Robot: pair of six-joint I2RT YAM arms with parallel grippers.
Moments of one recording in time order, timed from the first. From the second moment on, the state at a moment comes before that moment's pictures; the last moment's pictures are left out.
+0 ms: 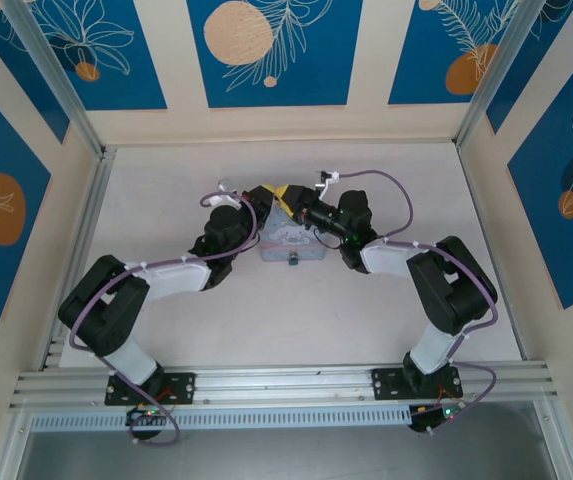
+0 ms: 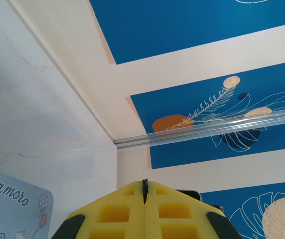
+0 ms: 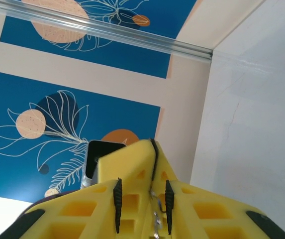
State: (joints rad) left arm -0.67 1.61 0.79 0.82 -0.15 -1.36; right arm 0.51 1.70 0.81 0.93 -0.50 1.36
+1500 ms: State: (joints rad) left arm -0.67 1.61 0.79 0.82 -0.19 -1.37; right arm 0.53 1.70 0.80 0.93 -0.49 1.37
